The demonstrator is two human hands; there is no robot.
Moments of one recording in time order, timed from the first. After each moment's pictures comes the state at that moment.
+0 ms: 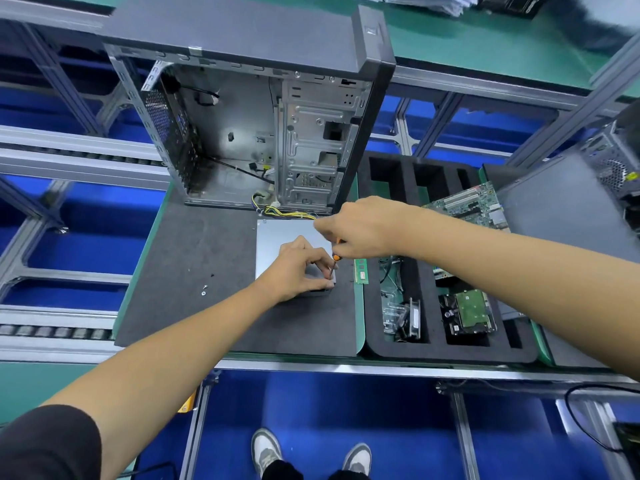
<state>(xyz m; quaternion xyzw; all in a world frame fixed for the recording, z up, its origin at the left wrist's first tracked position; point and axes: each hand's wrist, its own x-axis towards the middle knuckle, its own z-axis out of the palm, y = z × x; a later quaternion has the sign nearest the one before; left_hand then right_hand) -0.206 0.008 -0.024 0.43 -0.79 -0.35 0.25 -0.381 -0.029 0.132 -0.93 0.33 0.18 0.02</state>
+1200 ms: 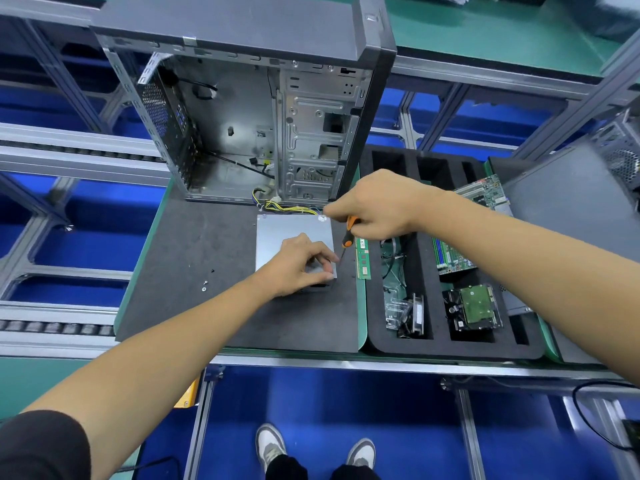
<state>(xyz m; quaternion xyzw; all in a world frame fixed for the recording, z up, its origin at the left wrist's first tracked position) -0.205 0.003 -0.031 0.42 -0.80 -0.34 0.25 -0.406 -0.050 0.140 -0.97 0.23 0.09 -0.05</state>
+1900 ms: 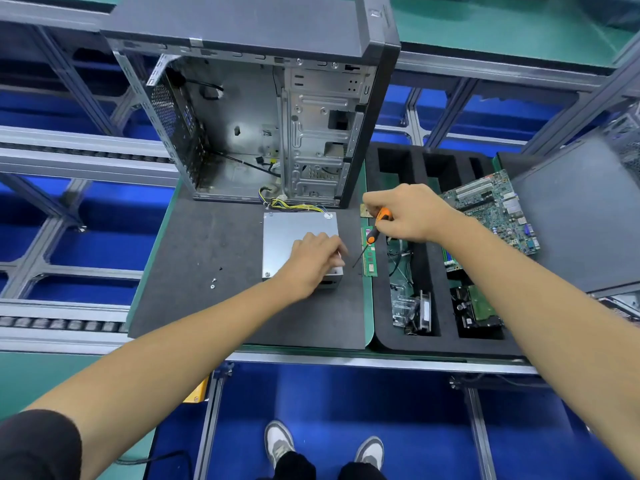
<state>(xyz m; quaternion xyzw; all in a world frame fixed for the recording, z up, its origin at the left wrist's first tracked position) -0.227 0.015 -0.023 0.49 -0.81 -0.24 0.21 -0.454 -0.046 0.092 -0.89 0.45 -0.01 0.07</state>
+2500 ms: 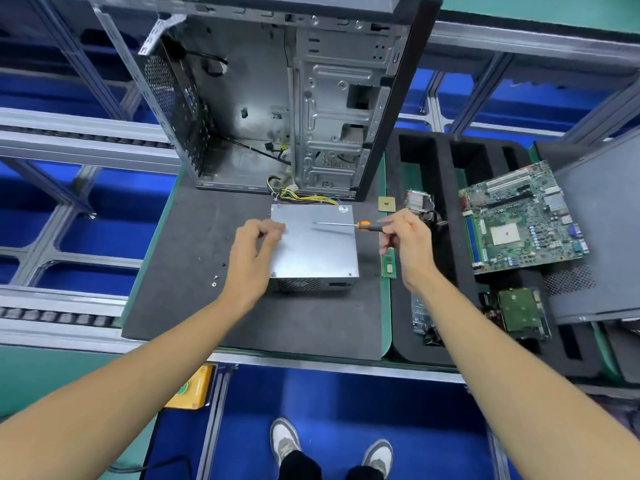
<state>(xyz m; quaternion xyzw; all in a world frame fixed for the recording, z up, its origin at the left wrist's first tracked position) -0.146 0.024 -0.064 0.60 -0.56 -0.33 0.46 -0.420 -0.020 -0.034 -0.40 0.56 -0.51 0.51</state>
